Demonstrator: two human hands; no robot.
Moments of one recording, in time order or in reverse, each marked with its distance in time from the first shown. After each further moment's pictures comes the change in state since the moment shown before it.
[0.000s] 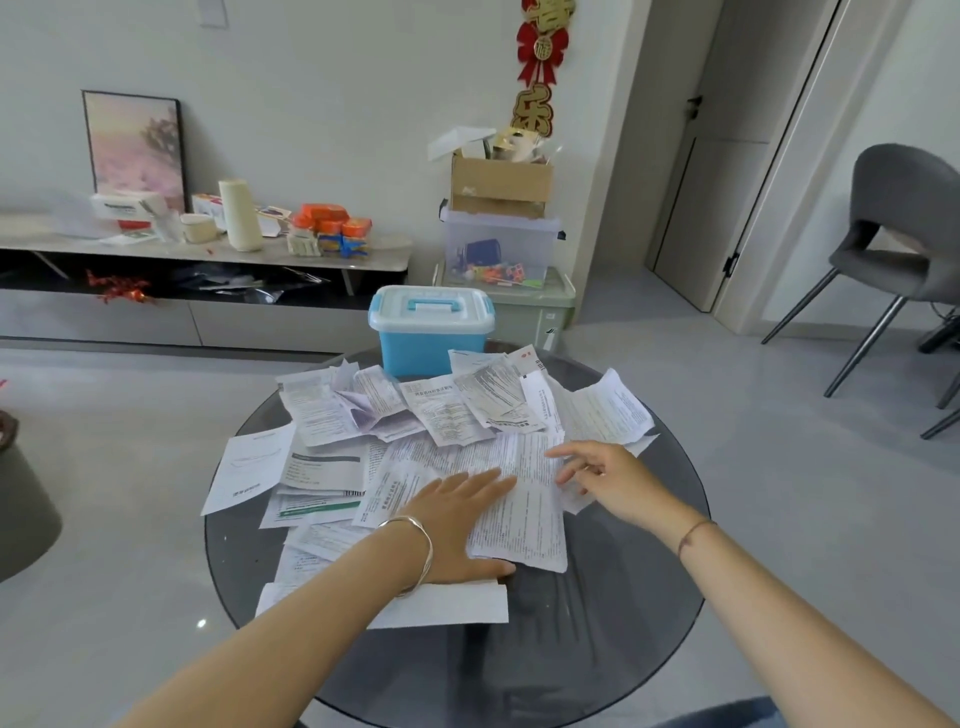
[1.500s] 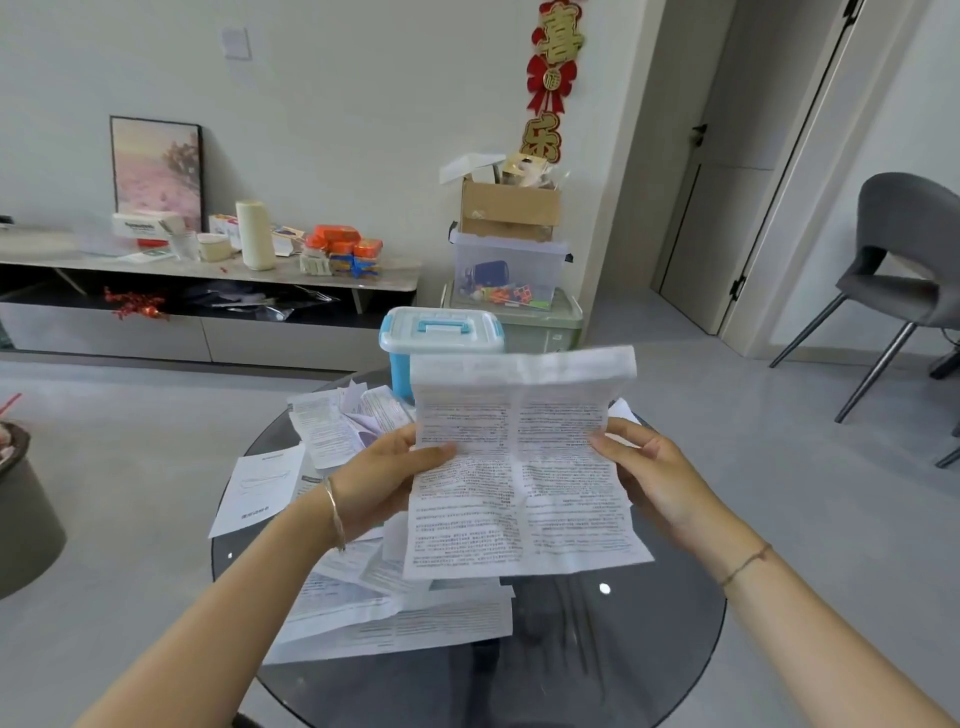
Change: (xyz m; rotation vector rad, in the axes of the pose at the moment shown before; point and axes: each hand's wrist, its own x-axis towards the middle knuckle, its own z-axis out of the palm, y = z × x) left_hand -0.036 -0.024 -0.077 -1.649 0.199 -0.118; right_hand -0.025 -0.048 -0.028 0.754 0.065 -0.058
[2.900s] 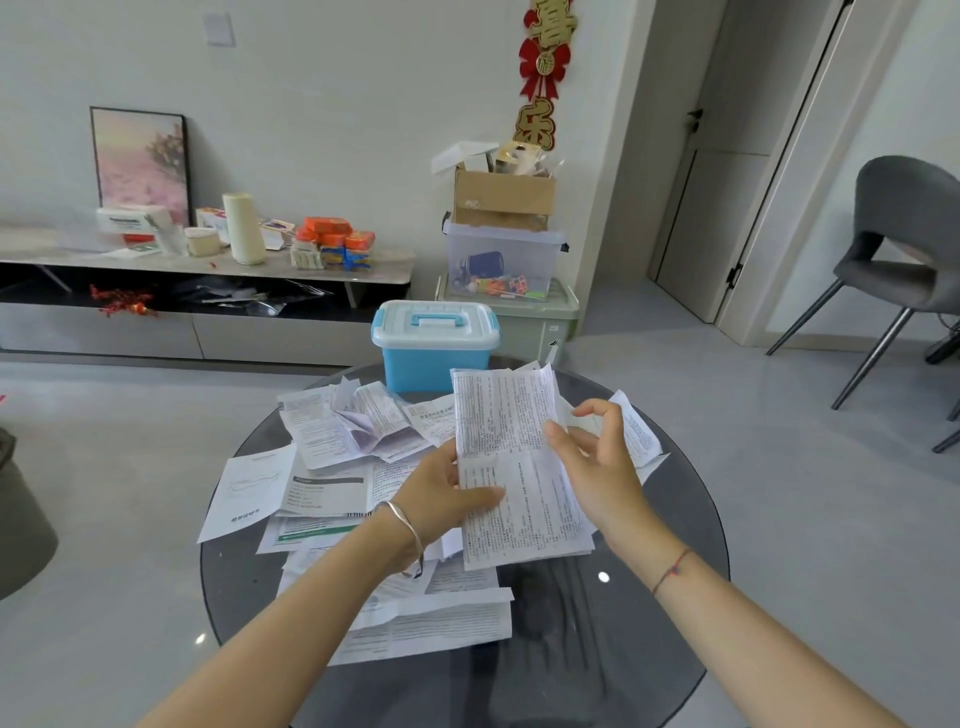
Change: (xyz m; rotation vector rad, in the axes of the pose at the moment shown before) left_hand 0.025 -0.035 0.032 0.281 0.101 0.047; right_hand 0.013 0.019 0.048 -0.211 0.243 -0.078
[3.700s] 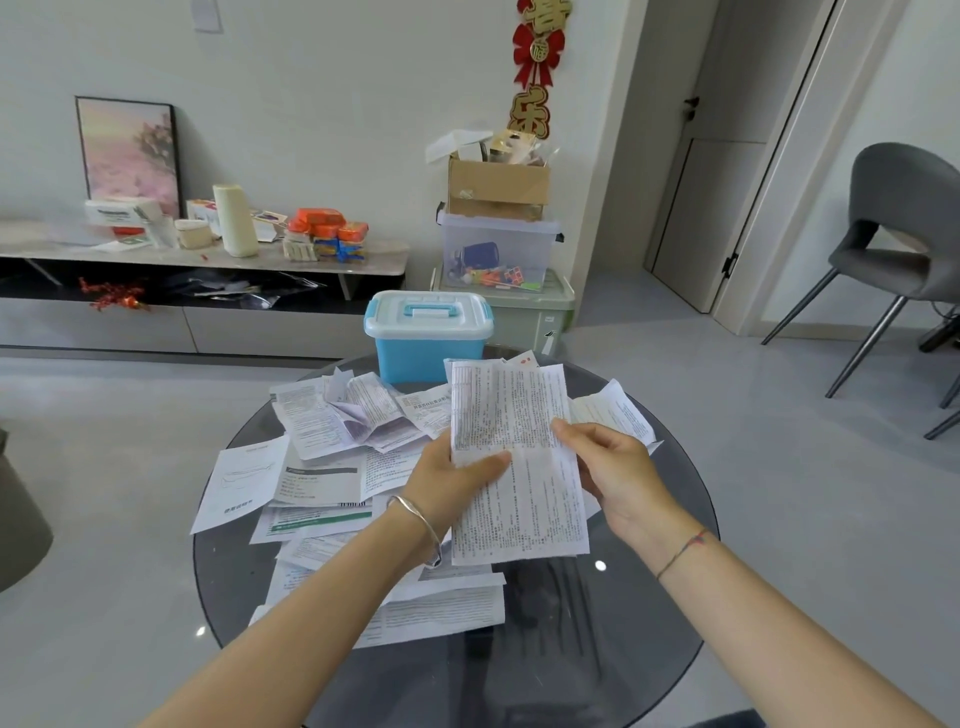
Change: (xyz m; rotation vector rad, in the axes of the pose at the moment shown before) left_hand 0.002 0.001 0.019 -0.193 0.121 -0.011; right_hand 0.001 0.001 -0.014 0.292 0.060 0.294
